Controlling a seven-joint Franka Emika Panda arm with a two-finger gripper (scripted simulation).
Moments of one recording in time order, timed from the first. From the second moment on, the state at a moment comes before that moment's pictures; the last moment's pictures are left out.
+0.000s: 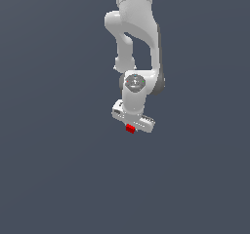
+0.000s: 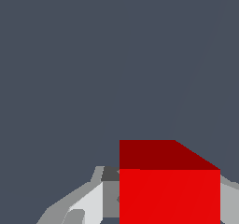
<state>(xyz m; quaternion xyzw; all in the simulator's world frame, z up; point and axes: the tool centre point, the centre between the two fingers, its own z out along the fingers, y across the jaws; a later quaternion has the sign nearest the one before) -0.025 0.033 0.052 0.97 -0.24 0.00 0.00</state>
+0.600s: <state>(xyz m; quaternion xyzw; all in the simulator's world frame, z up) -0.076 0.063 0.066 0.97 -0.24 0.00 0.00</state>
